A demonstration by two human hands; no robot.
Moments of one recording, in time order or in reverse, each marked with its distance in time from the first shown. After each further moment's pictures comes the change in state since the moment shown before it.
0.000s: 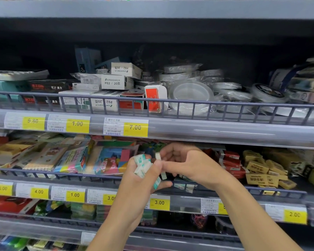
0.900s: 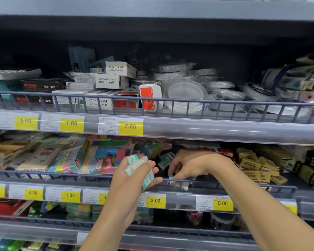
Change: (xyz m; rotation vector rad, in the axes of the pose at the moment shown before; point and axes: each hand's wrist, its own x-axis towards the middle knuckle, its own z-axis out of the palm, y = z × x) left_hand 0.003 0.003 -0.002 -0.090 0.167 -0.085; right_hand 0.029 0.020 -0.036 -0.725 -0.387 0.385
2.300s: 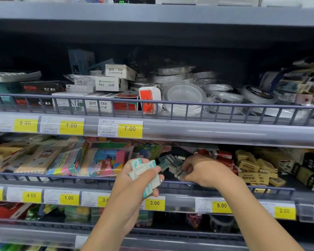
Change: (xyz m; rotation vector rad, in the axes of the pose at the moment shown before) left_hand -0.009 0.003 0.001 -0.011 -0.126 -0.018; right_hand -0.023 0.012 0.018 -0.104 0.271 0.298
